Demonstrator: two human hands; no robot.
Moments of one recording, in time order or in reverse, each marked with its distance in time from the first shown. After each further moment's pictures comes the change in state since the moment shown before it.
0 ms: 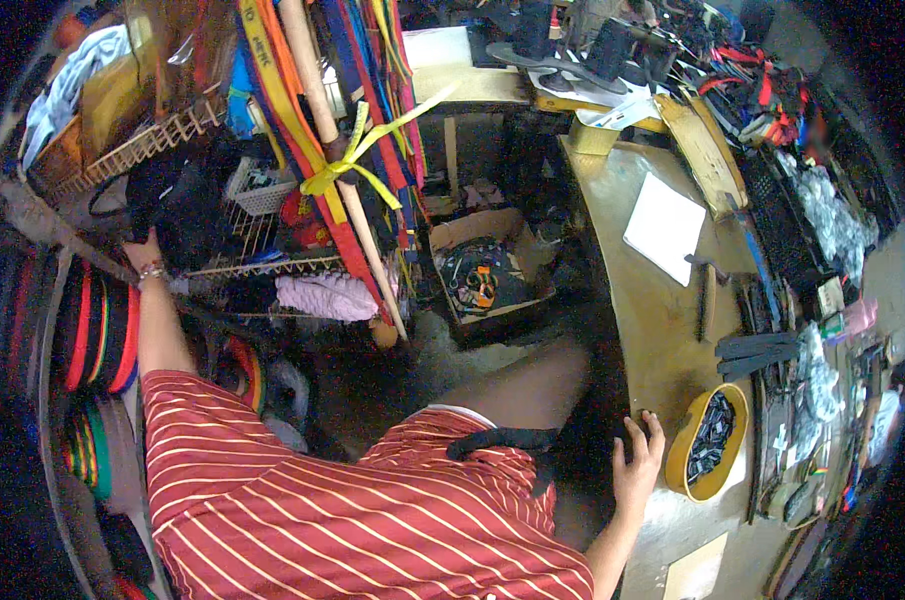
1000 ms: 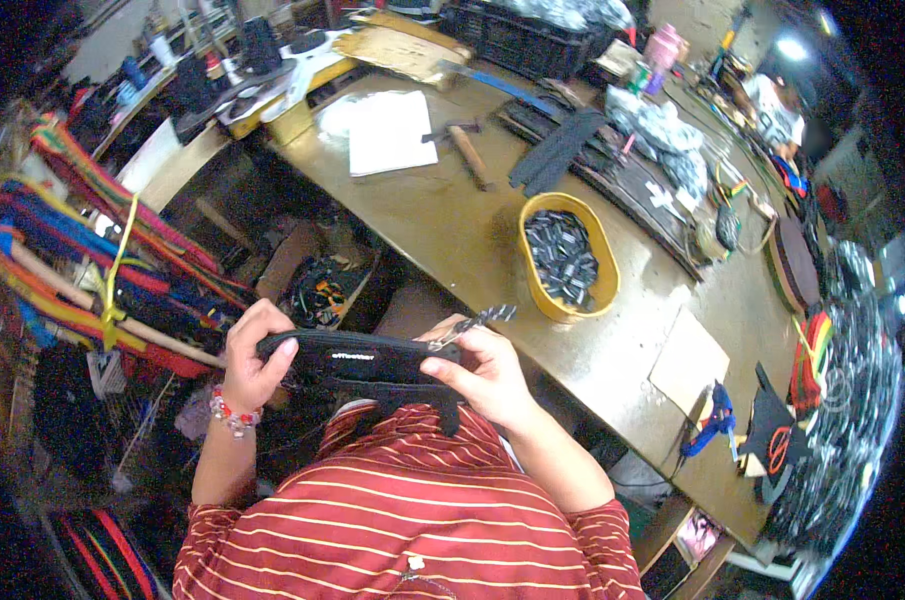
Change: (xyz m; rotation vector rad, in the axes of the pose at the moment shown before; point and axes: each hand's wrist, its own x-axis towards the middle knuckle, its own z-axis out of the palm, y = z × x) left_hand -0.349 0.395 -0.295 -1.487 -1.361 1.146; right_hand -0.010 -0.079 -0.050 1.372 0.070 0.083
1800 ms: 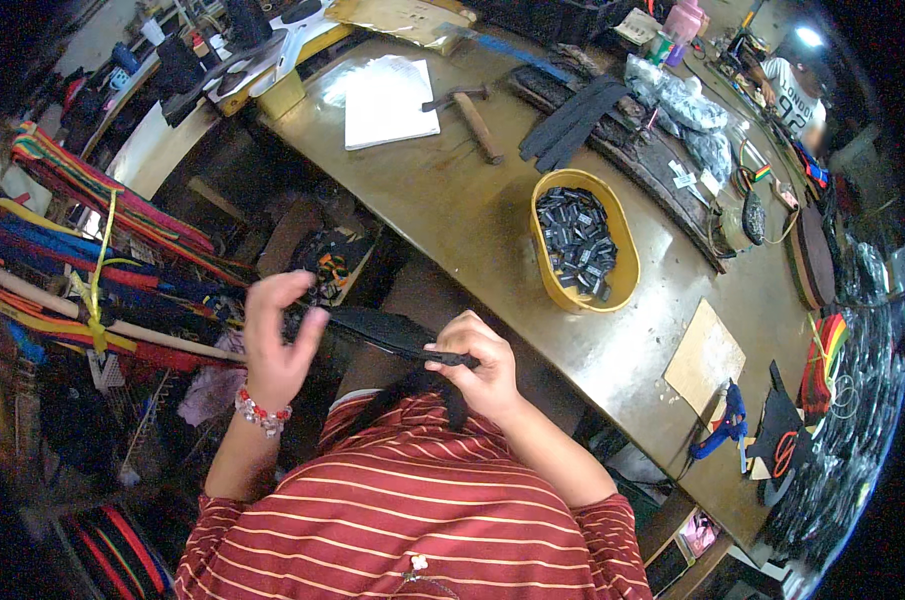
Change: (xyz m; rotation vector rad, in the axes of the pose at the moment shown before) left_hand 0.006 -0.018 0.043 0.295 0.155 0.046; right_hand 0.002 0.058 -0.015 -0.293 0.123 -0.333
